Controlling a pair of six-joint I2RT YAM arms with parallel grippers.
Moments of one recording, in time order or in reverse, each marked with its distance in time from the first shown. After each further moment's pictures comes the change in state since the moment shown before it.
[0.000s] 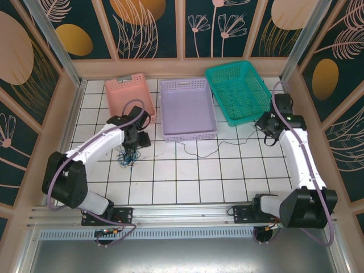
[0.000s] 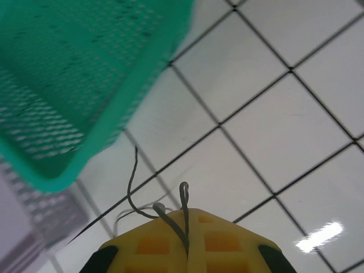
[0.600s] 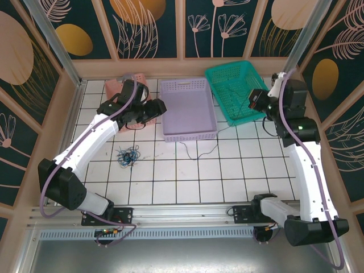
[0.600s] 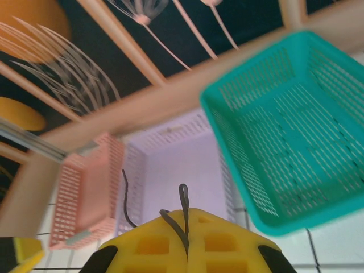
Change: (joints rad) left arm -0.003 -0.010 0.290 0.236 0.297 -0.062; right arm 0.101 -0.114 0.248 0.246 -0.317 -0.136
